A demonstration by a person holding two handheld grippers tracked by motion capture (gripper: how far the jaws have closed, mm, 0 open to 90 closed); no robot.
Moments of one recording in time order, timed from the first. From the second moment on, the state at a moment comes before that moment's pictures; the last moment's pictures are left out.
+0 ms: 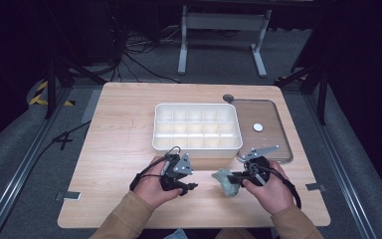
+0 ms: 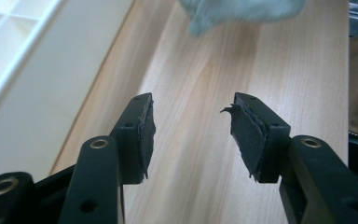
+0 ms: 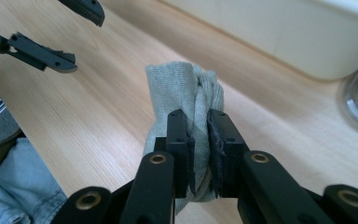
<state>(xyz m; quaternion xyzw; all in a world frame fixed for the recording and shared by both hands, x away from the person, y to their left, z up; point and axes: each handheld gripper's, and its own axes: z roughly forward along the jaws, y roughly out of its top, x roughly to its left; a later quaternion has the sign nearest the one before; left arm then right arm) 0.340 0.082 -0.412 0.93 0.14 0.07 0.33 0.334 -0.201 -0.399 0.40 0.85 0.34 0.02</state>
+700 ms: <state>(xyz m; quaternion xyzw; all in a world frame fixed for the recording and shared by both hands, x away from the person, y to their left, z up) 0.347 0.107 -0.402 0.92 0.18 0.08 0.34 0.364 -0.208 -0.343 0.39 0.85 0.34 0.06</state>
